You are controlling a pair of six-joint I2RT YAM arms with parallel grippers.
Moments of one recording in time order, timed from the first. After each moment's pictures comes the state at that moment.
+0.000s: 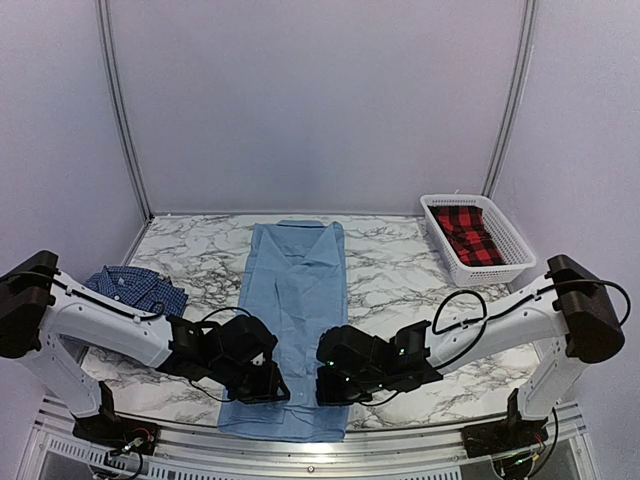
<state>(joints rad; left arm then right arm) -1.19 1.57 0.71 -0.13 0.14 -1.12 1.31 1.68 0.92 -0.21 0.05 1.12</state>
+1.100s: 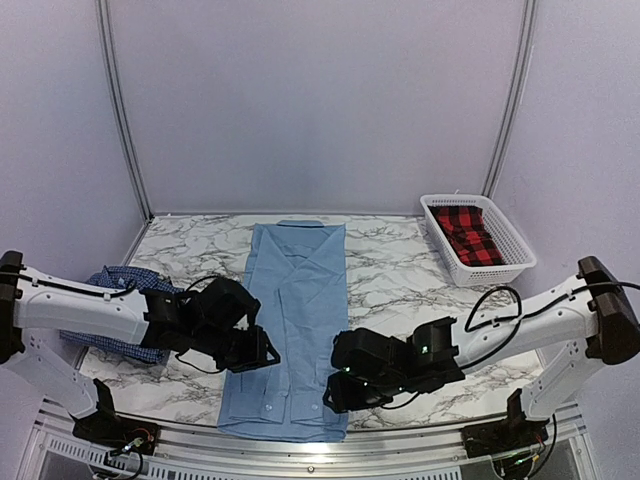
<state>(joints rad) -1.07 1.42 0.76 -0.27 0.07 -1.07 1.36 1.55 0.89 -0.41 0.10 1.09</state>
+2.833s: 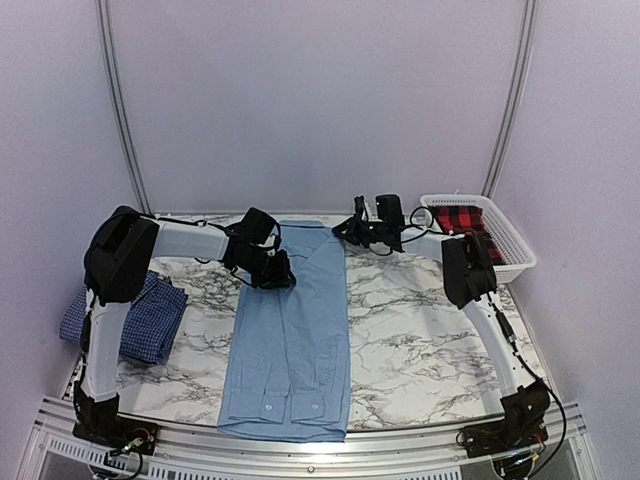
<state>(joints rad) -0.58 2.21 1.55 -0.28 0.29 -0.71 0.34 2.81 2.32 0.05 -0.65 0.69</state>
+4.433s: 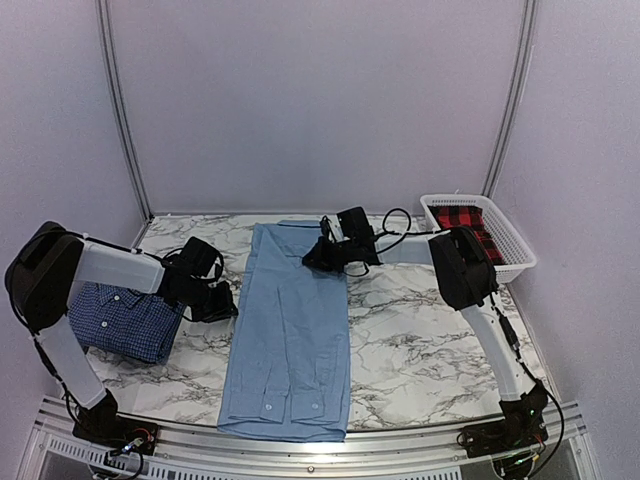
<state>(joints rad) -0.50 1.71 0.87 -0.21 0.15 -0.72 0.55 2.58 1.99 -0.04 -0.48 0.70</state>
